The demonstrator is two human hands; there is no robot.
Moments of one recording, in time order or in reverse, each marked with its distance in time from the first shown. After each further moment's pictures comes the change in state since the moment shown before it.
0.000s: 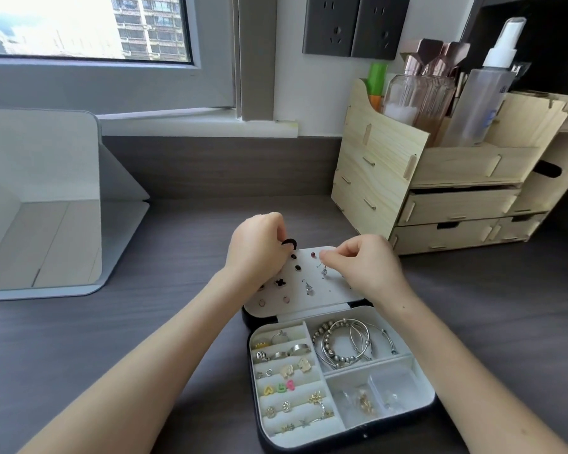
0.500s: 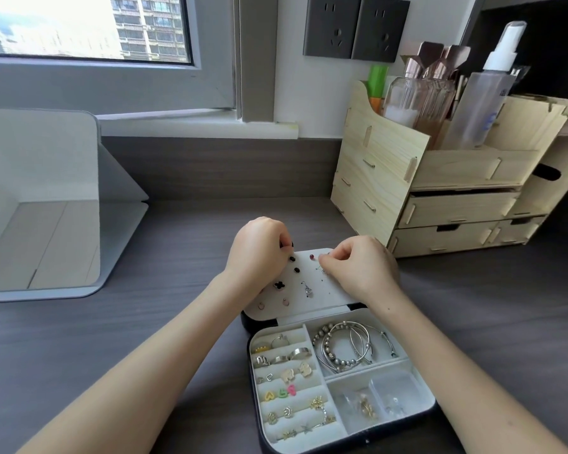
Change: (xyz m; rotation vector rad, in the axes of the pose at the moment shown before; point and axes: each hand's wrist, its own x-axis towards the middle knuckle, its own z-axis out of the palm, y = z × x) left_hand -0.002 0.002 -0.001 0.025 0.010 0.093; right_hand 0.006 -0.004 0.007 -0.279 0.069 -0.071
